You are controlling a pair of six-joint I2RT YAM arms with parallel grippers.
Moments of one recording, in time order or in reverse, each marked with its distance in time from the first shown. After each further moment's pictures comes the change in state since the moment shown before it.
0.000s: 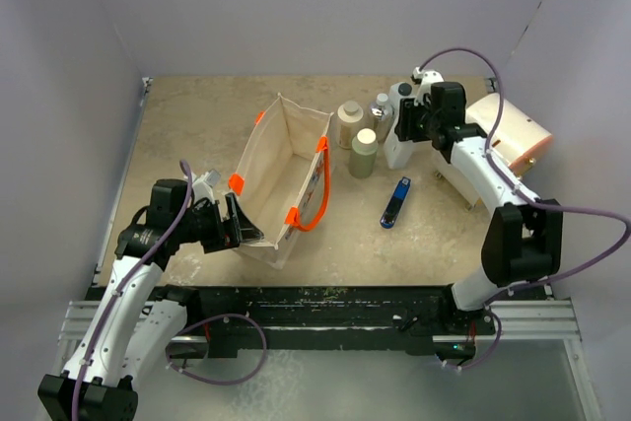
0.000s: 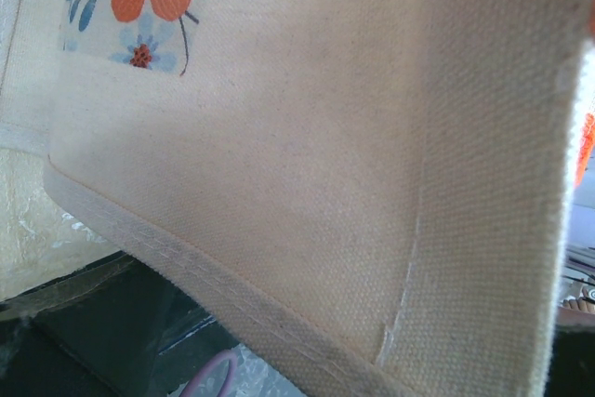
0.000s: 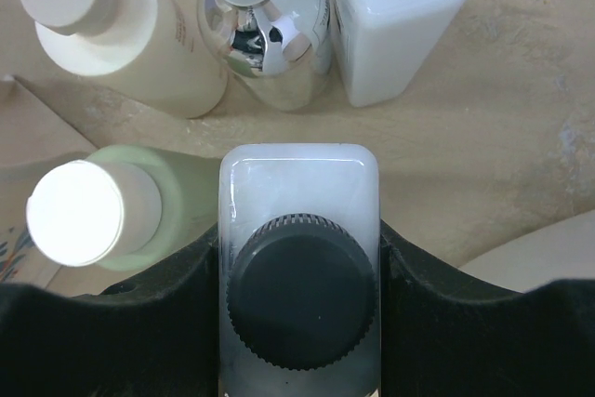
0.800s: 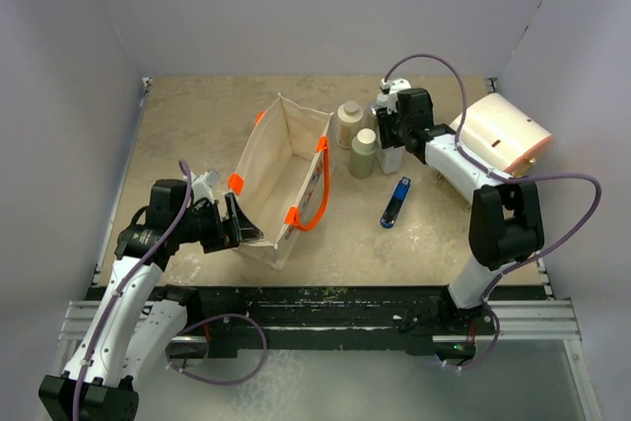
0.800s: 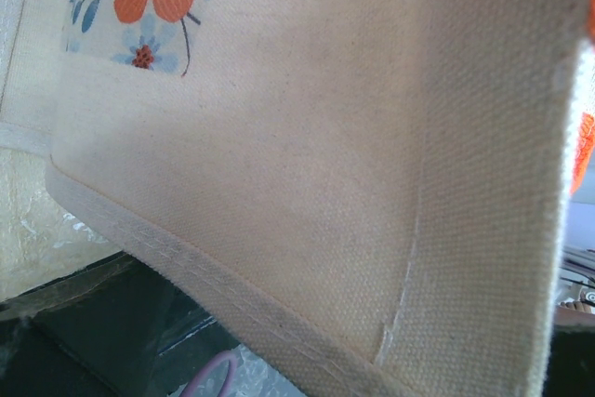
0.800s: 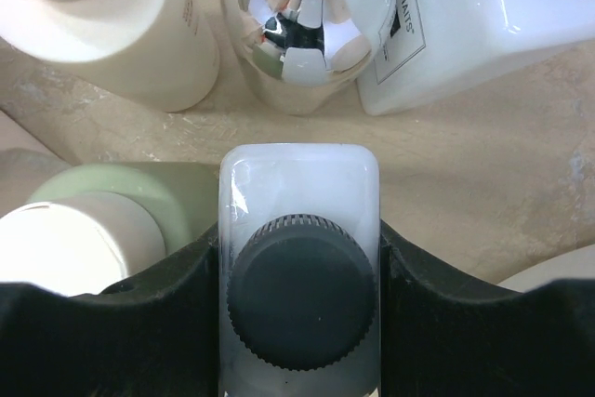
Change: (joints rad) left arm 0.006 -0.002 0.000 0.000 0.000 0.000; right arm 0.119 0.147 0.011 0.074 0.167 -0.098
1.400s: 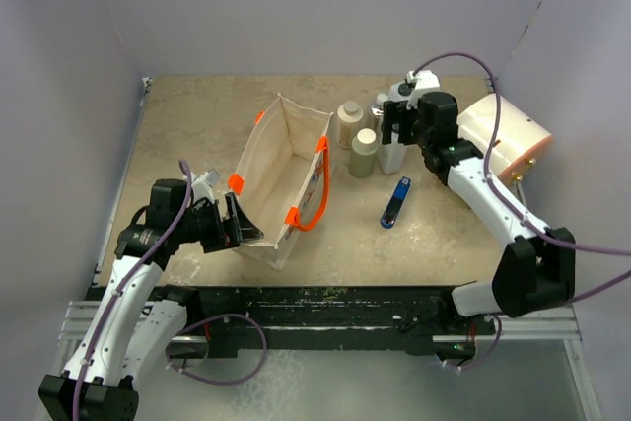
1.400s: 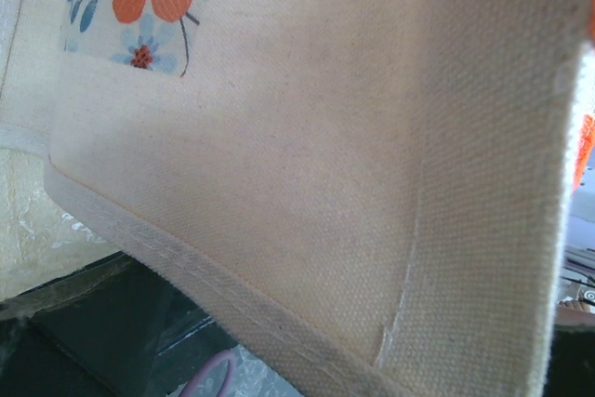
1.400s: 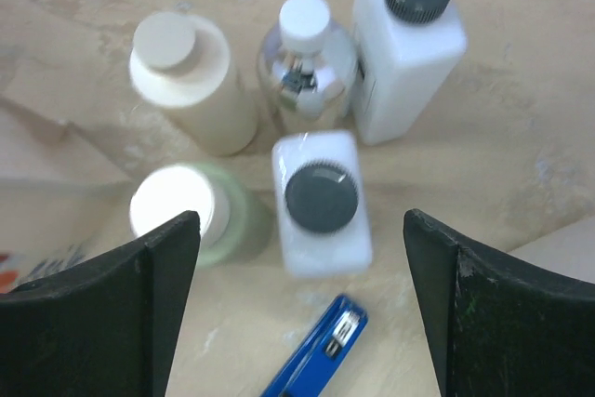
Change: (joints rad) left arm 0.000 0.002 0.000 0.000 0.003 0.000; right arm 0.008 -0.244 -0.081 0.064 0.016 0.105
